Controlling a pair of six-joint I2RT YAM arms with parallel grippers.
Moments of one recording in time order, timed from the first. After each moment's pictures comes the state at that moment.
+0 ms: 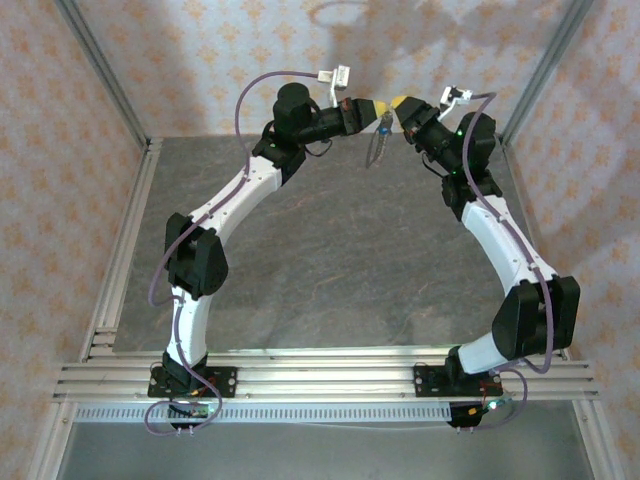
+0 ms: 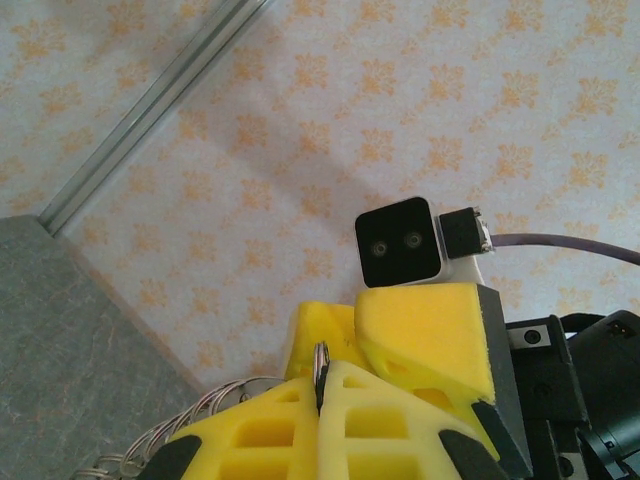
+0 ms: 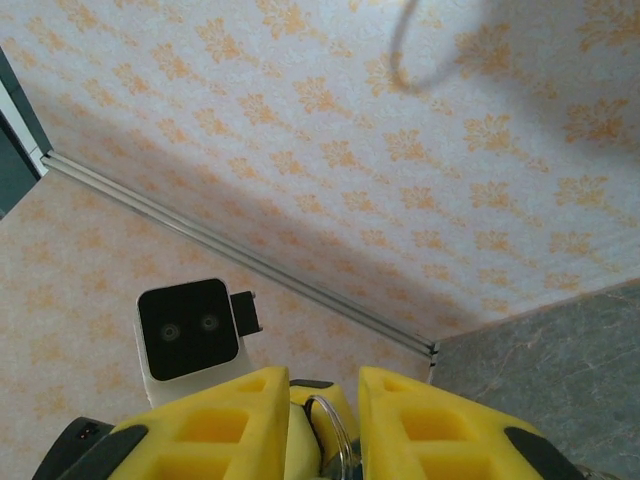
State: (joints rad) left arm -0.48 2.08 2.02 0.20 0.71 -0.91; right arm 0.17 1.48 1.31 0.31 -0.51 1.12
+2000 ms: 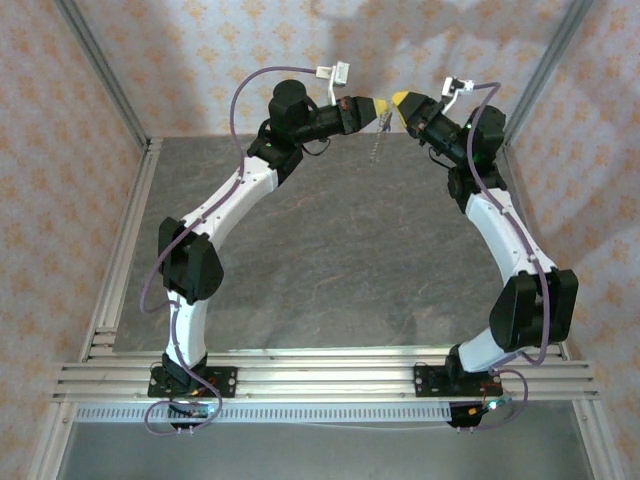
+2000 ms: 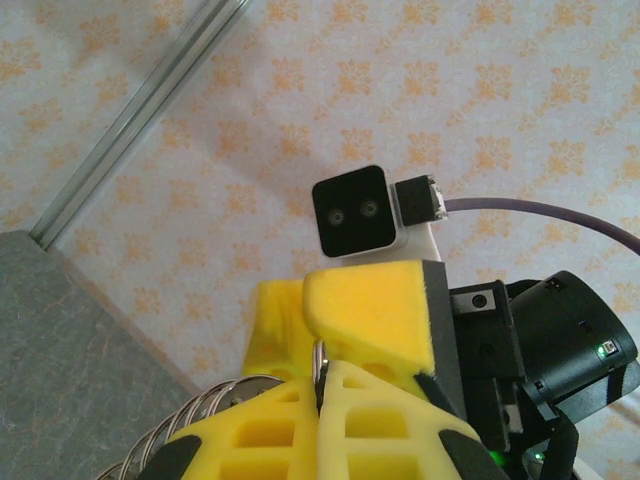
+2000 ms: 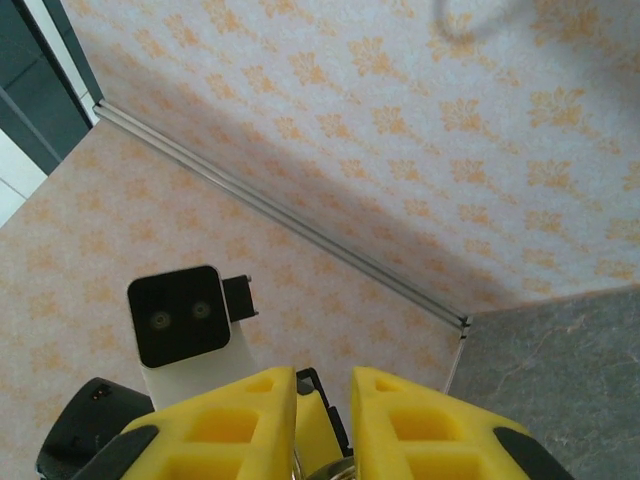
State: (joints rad) left arm -0.48 2.03 2.01 0.17 0.71 -0.86; right arm 0.12 1.53 1.35 0.37 -0.71 1.14
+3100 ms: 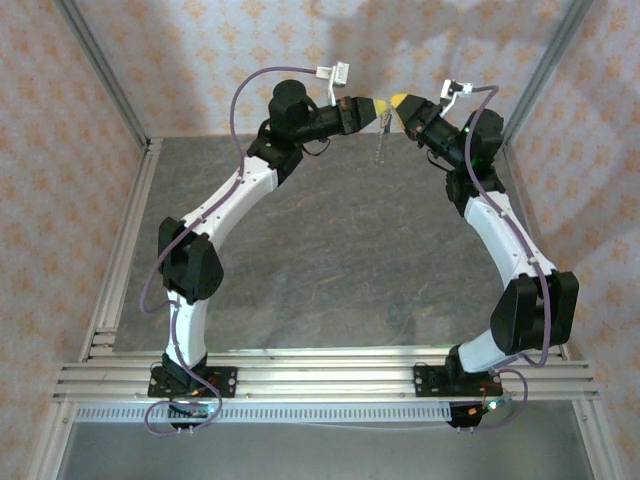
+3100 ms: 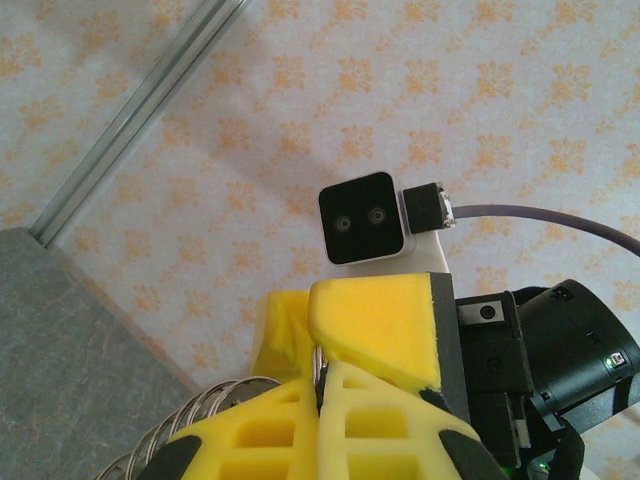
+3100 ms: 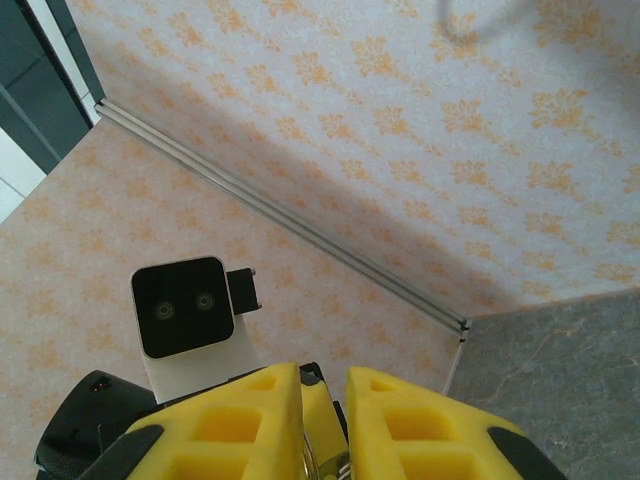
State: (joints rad) left arm -0.48 2.03 2.01 0.17 0.71 -0.86; right arm 0.13 1.51 1.32 0.39 -0.69 1.13
